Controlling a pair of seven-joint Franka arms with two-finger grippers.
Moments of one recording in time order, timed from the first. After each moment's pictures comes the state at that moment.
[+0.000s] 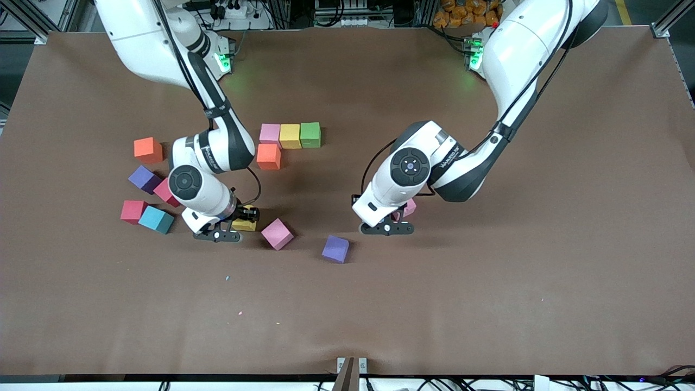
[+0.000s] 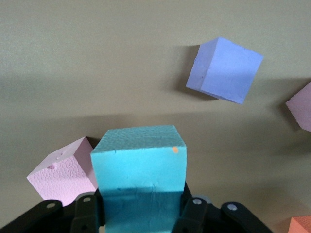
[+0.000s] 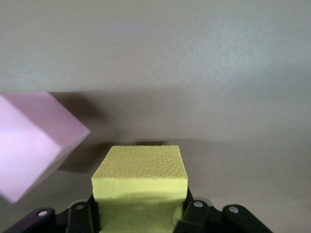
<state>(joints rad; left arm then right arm) -0.27 0.78 -0.52 -1.35 0.21 2.07 -0.76 0.47 0.50 -0.15 -1.91 0.17 2.37 0.29</state>
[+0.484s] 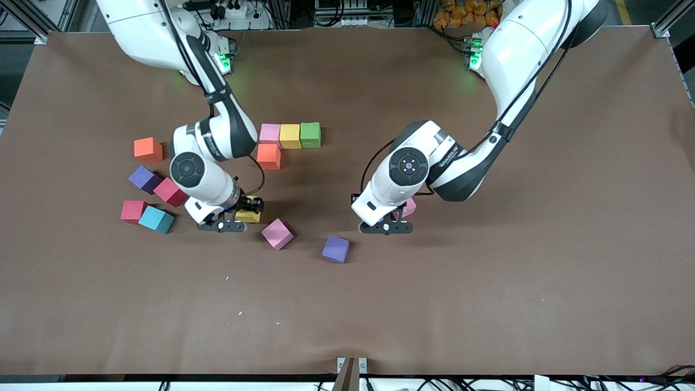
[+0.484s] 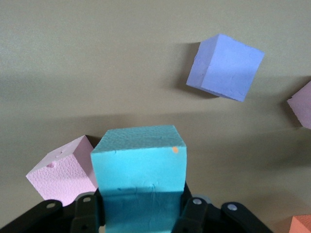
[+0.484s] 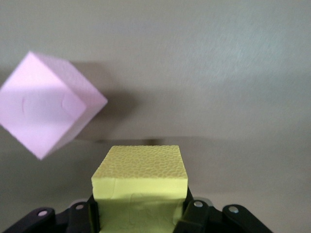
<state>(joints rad) -0.27 0.78 -0.52 -1.35 0.21 2.07 -0.76 0.52 0.44 -0.15 -2.01 0.17 2.40 0.30</state>
